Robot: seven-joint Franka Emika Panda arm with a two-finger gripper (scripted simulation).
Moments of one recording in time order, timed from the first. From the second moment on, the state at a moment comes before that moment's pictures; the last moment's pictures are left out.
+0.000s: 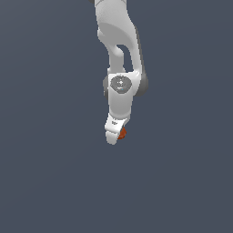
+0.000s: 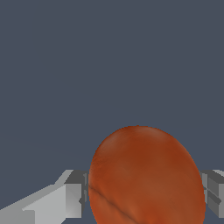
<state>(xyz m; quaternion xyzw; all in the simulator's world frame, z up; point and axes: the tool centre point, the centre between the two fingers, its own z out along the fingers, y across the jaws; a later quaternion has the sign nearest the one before) -0.012 0.013 0.094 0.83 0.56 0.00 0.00</state>
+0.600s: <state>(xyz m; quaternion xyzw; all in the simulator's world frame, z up) -0.049 0.085 0.204 0.83 0.56 0.00 0.00</state>
